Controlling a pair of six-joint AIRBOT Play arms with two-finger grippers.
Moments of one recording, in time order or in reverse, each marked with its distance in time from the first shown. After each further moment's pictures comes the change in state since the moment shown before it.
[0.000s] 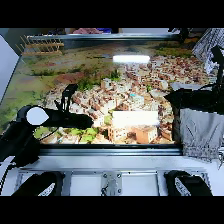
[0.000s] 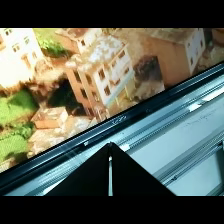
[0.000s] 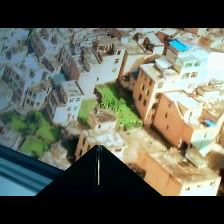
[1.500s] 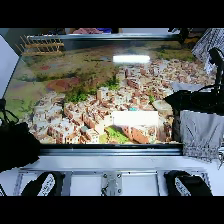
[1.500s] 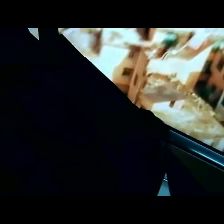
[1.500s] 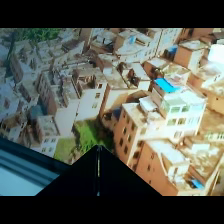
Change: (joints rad) left arm 0.806 0.000 -0.116 0.775 -0.072 -0.018; right arm 0.000 -0.002 0.000 0.000 0.031 0.000
